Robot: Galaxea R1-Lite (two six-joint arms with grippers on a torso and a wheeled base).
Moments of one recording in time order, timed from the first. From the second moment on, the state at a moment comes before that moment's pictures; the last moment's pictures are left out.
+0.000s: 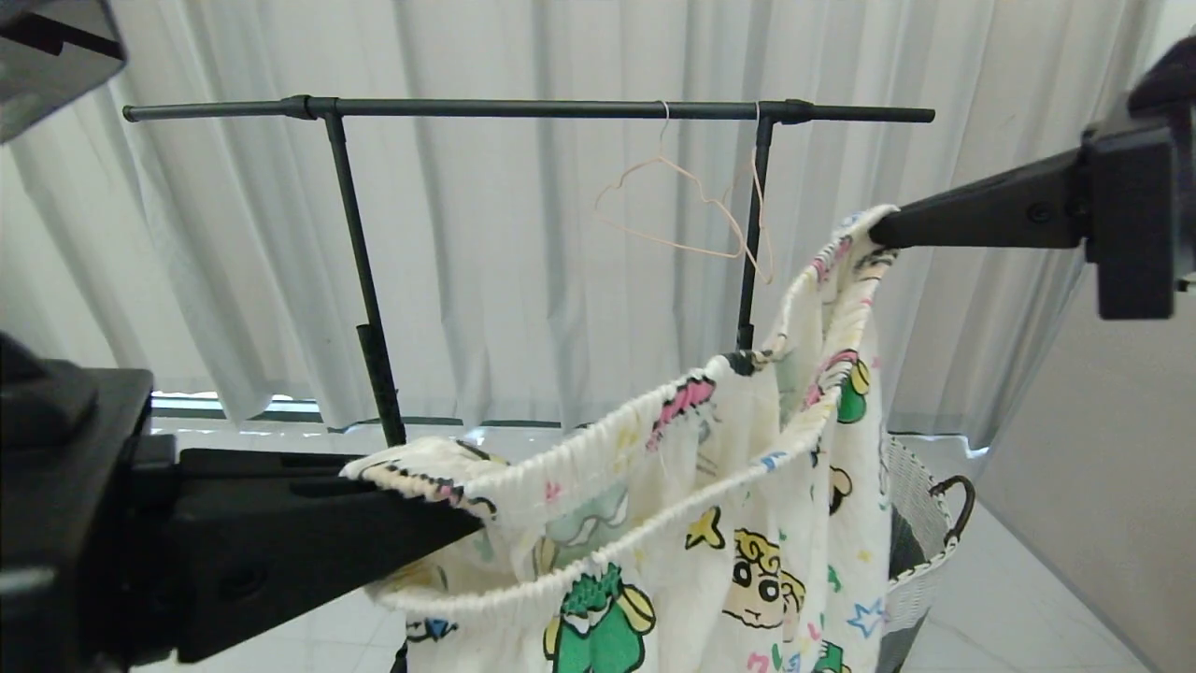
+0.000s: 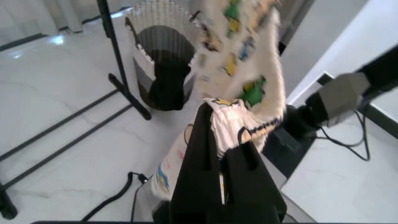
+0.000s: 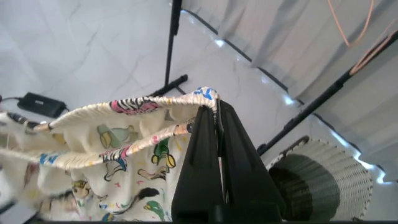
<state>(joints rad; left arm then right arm) -1.20 1.23 -1.30 0.52 0.23 -0.36 0.97 1.45 -1.72 0.62 -0.13 0.00</state>
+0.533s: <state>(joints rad) -1.10 1.21 -1.24 0.52 0.29 -0.18 0.90 1.44 -1.64 0.64 -0.13 0.00</state>
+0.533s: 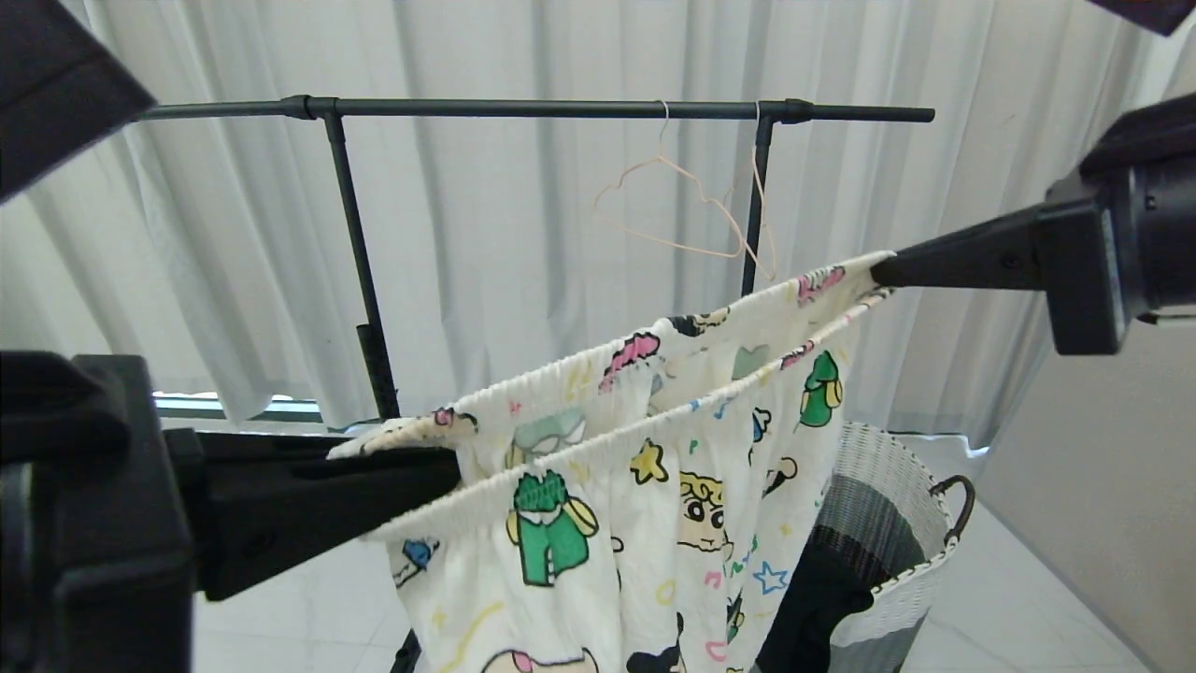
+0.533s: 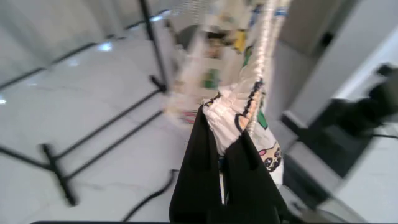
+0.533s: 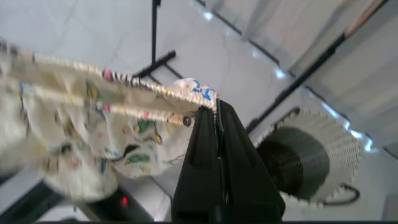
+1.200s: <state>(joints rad) -0.95 1.33 -1.27 0.38 0.30 -0.09 0.89 1.23 -1.45 0.69 -0.13 0.00</state>
